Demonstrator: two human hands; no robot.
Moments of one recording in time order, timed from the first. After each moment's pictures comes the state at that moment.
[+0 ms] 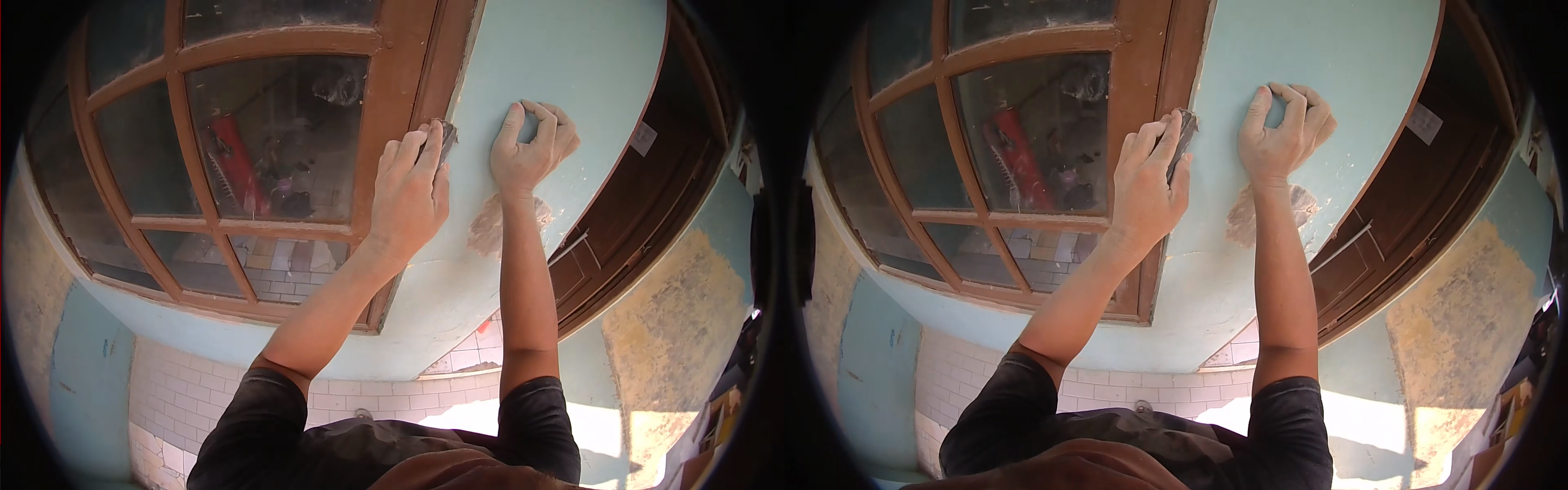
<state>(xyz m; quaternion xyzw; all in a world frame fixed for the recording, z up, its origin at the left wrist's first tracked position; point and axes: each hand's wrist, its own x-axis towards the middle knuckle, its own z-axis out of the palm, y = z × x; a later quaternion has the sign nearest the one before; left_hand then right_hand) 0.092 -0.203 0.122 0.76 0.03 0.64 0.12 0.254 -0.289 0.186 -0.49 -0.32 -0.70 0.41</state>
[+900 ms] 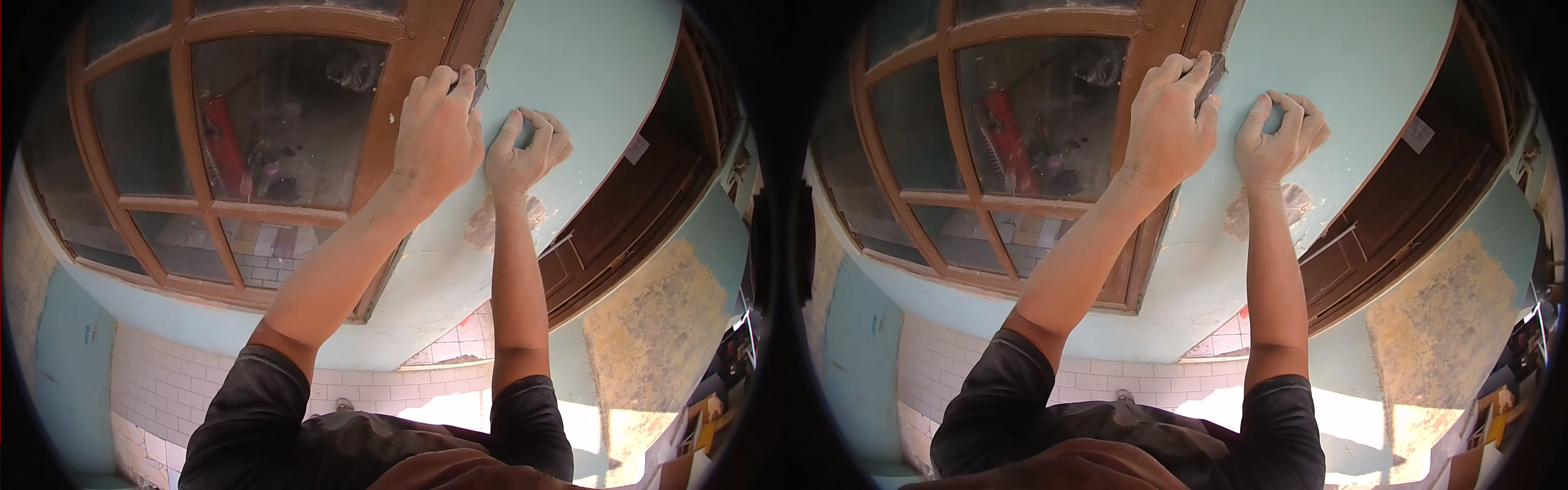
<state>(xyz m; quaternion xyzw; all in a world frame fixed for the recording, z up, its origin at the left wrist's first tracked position) 0.096 -0.201 0.180 0.75 0.02 0.63 0.18 0.247 -0.282 0.174 -0.49 -0.35 -0.68 0.41</state>
